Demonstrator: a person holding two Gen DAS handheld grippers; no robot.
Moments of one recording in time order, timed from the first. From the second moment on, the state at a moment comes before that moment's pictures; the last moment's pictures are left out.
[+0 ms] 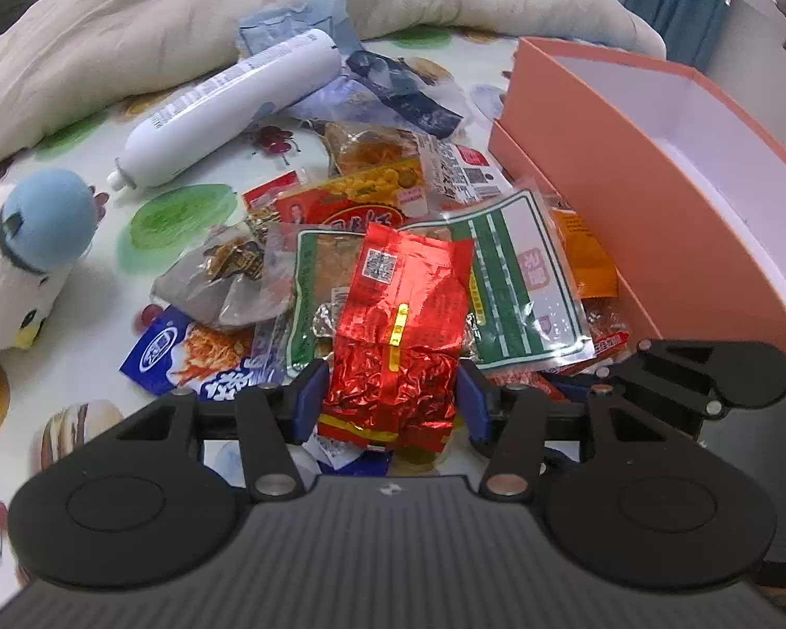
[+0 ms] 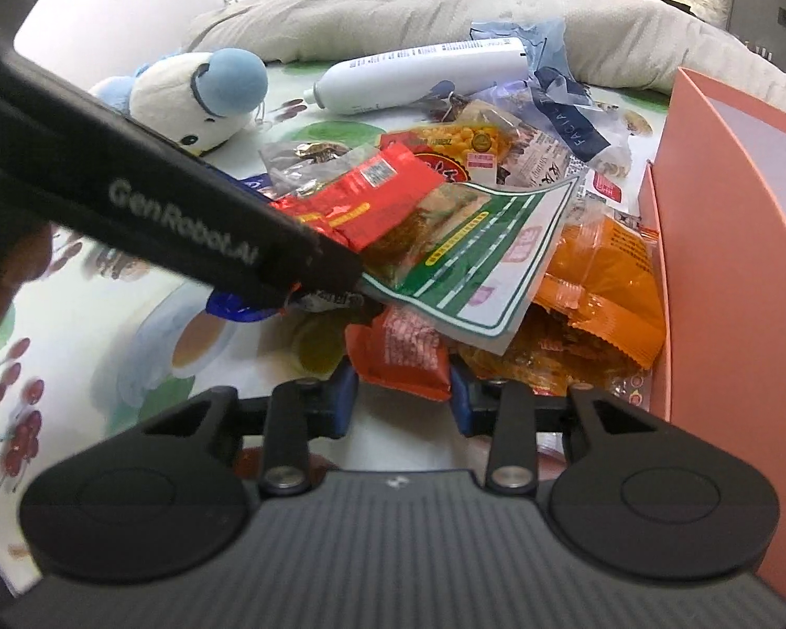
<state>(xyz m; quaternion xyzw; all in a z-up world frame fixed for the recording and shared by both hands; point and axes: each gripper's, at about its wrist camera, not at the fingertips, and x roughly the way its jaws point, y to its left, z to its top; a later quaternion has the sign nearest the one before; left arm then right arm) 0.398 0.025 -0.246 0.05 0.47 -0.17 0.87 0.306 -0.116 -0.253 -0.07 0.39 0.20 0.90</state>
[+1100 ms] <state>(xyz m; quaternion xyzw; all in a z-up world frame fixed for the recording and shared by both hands) 0.210 0.030 -0.189 -0.07 0.49 -0.07 0.87 0.159 -0.151 -0.208 -0.03 0.39 0.20 0.90</state>
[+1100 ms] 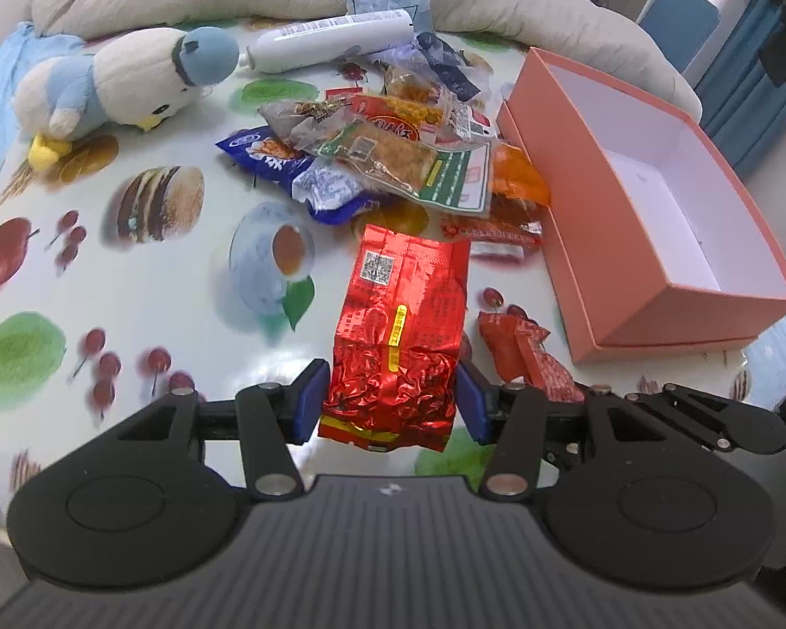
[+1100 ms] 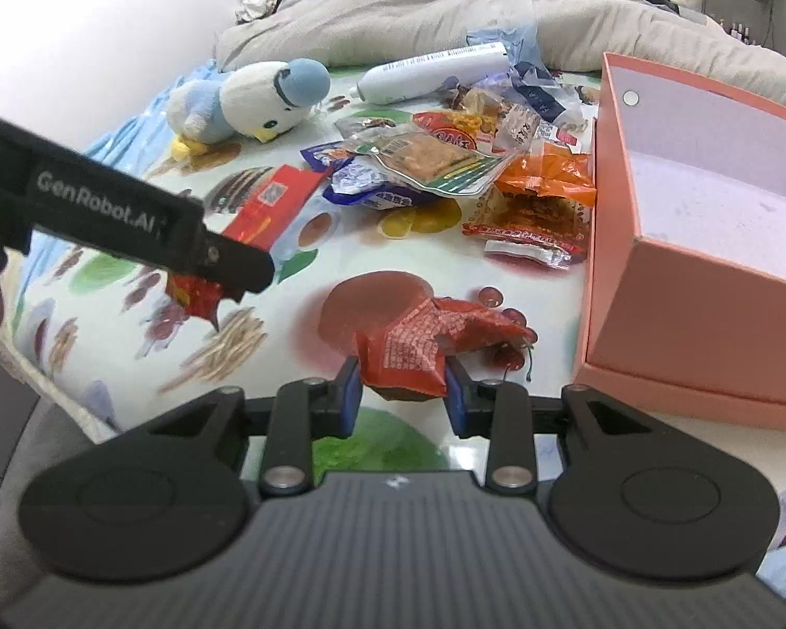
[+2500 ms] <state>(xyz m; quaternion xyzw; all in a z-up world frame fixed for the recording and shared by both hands) 0.155 -0.041 -0.089 -0.10 0.42 -0.11 0.90 0.085 -0.231 -0.083 -0.02 0.26 0.13 0.96</state>
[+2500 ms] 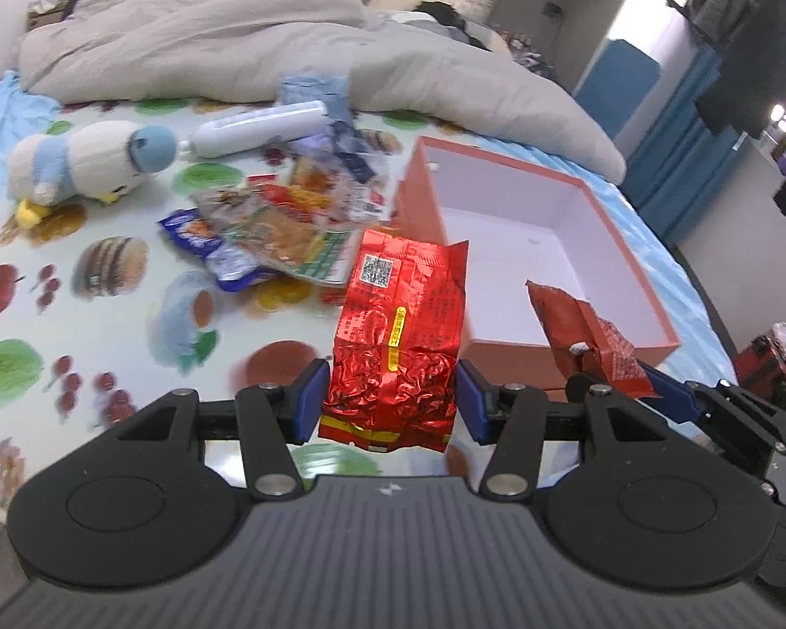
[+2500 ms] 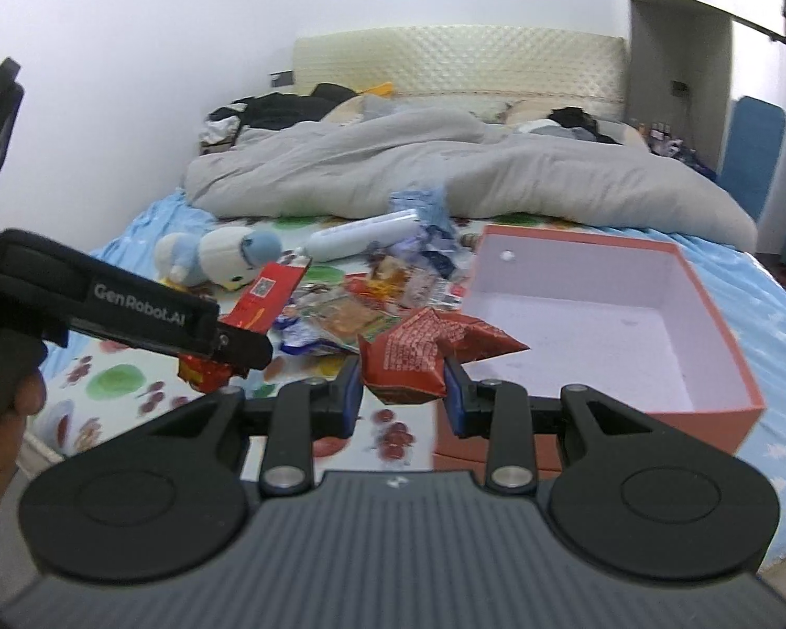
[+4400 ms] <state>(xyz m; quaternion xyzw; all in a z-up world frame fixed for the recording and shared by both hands) 0.399 -0.208 -0.171 -0.01 0.49 -0.23 0.84 0.262 -0.362 -0.183 0.07 0.38 0.03 0.92</state>
